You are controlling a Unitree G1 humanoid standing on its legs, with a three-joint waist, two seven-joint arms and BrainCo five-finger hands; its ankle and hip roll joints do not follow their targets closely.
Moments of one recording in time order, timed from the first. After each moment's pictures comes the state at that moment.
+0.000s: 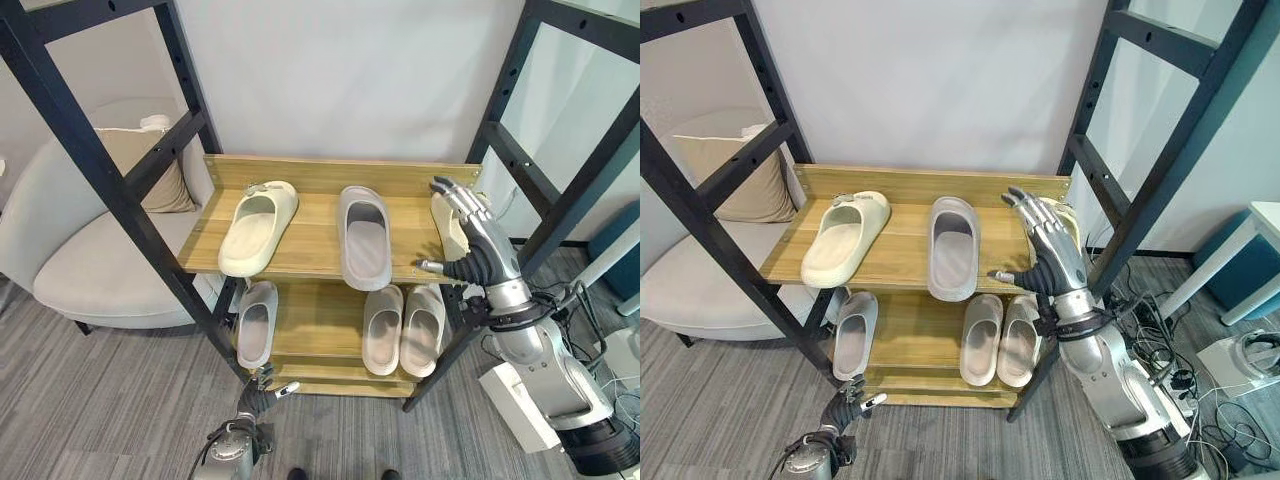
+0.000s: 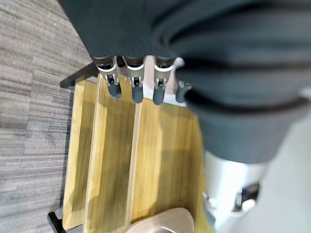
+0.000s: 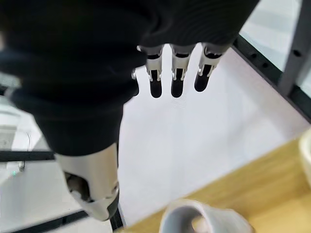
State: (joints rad) left arm 0.08 0.24 -0.28 0.67 -0.37 -0.13 0.12; right arm -0.23 -0.53 0.22 -0.22 -0.47 -0.14 -0.30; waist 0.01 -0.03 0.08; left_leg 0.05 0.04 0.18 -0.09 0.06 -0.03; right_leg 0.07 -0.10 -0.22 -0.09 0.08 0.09
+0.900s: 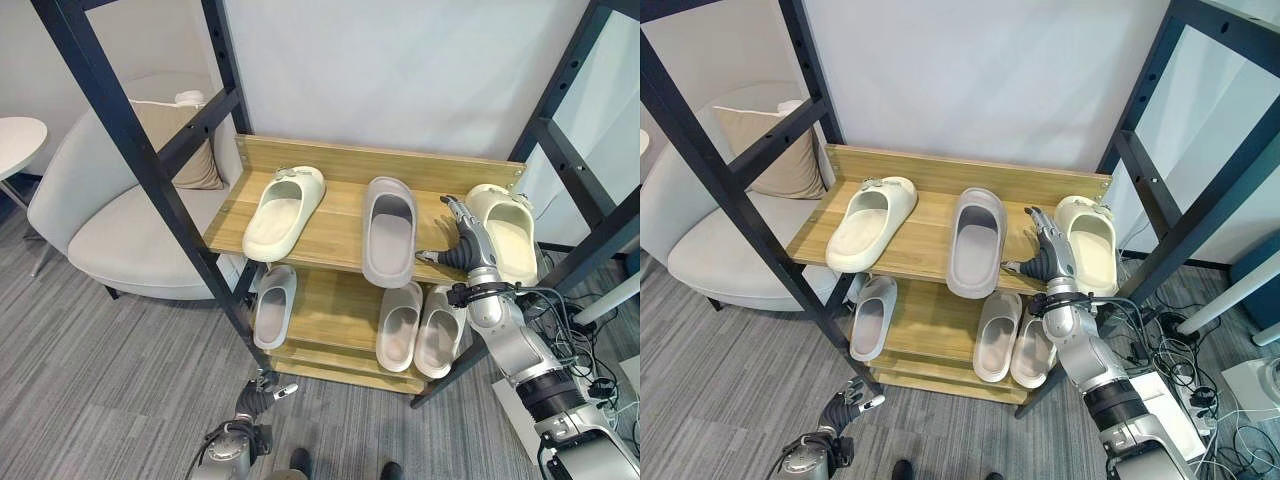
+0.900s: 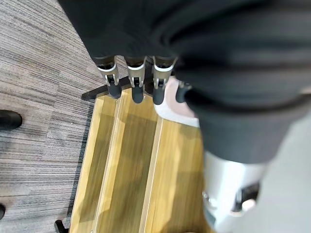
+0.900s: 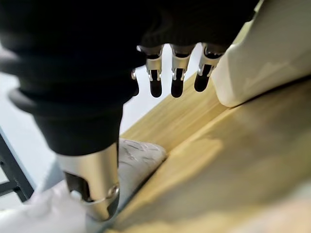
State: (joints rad) left arm 0.08 0.24 -0.27 0.67 -0.37 -0.11 0.12; right arm -0.33 -0.45 0.26 0.09 -0.39 0.02 -0.37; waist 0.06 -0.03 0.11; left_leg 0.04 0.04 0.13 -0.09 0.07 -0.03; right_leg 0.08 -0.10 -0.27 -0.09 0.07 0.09
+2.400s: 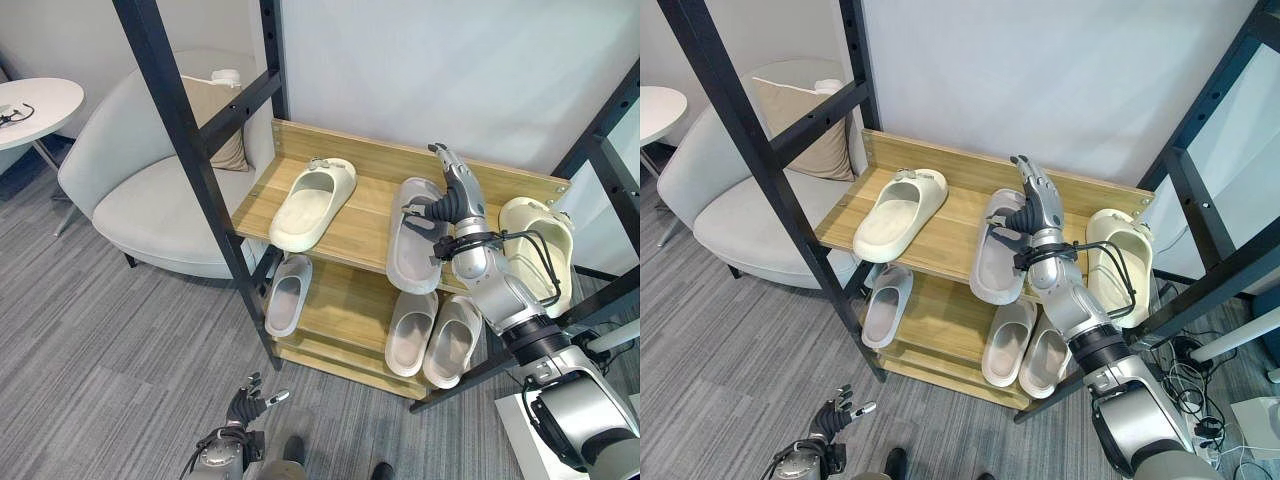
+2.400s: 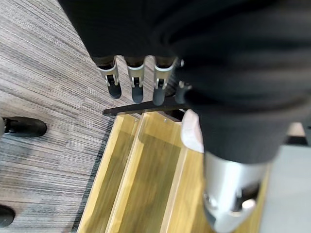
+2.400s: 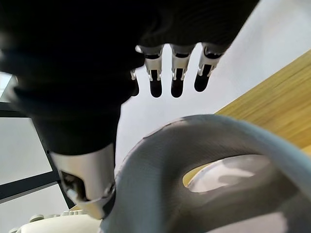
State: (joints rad) left arm 0.10 0.27 -0.27 0.68 -0.37 -0.09 0.14; right arm -0.64 -0.43 0.34 0.34 -0.37 0.06 -0.39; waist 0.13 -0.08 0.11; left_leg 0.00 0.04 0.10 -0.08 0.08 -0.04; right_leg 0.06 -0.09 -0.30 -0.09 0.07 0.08
